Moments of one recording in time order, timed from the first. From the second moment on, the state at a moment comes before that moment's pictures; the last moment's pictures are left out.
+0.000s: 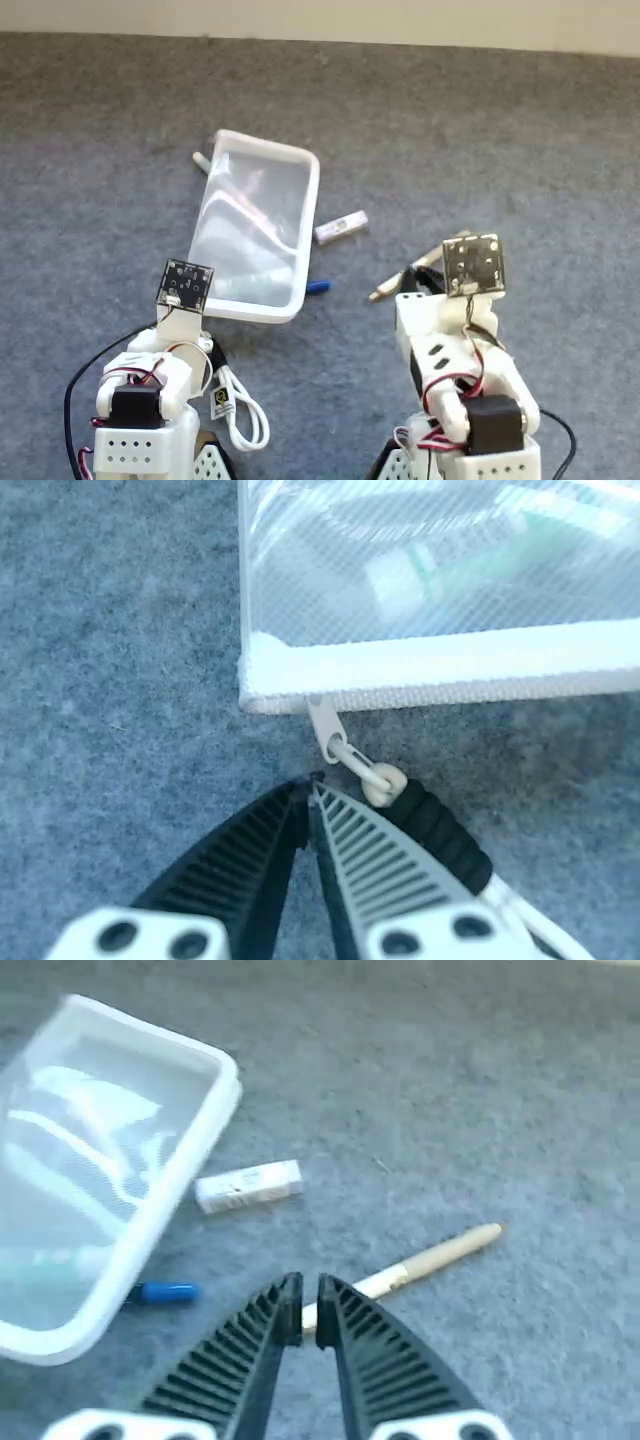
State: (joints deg) left arm -5.8 -103.9 95.9 77.0 -5.9; right arm -11.4 -91.1 67.1 64.7 4.2
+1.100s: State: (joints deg) left arm -36.9 -103.9 88.6 62.0 -6.2; right arm -50.1 -45.4 44.2 58.5 -3.6
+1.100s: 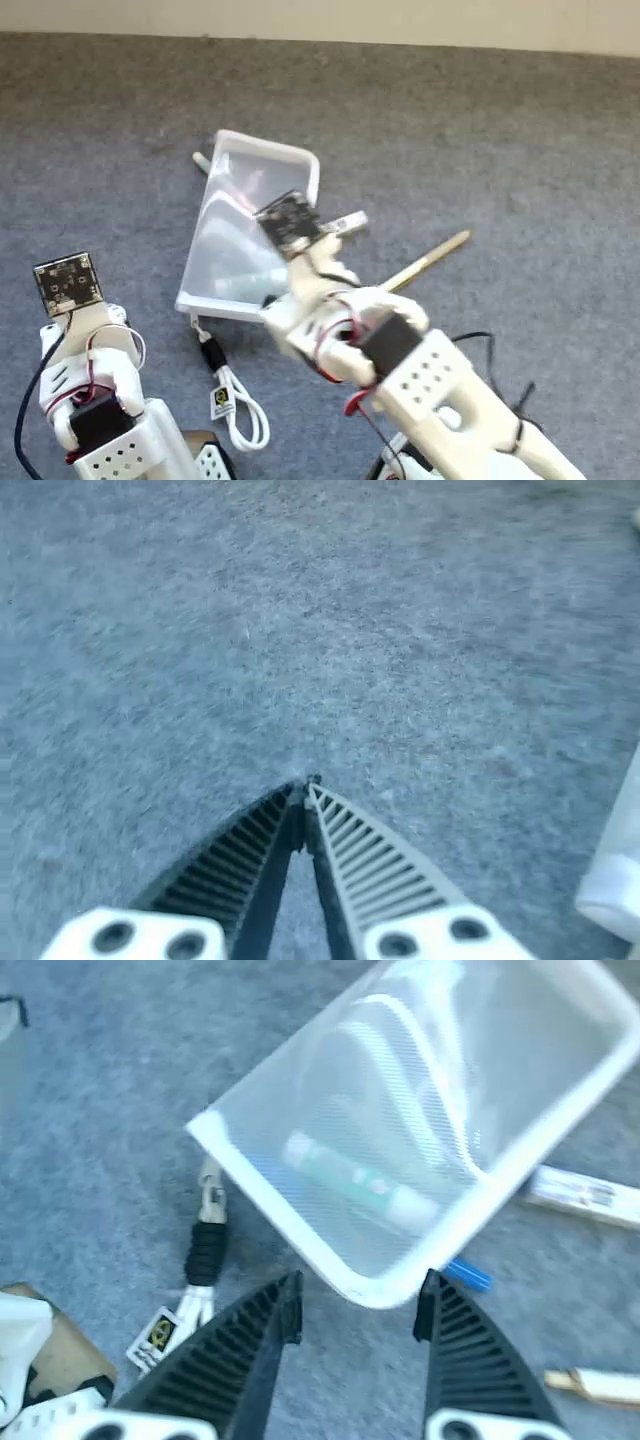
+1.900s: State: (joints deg) left arm -41.8 -103.9 88.9 61.6 -9.2; right arm -66.4 -7.7 41.6 31.1 -8.7
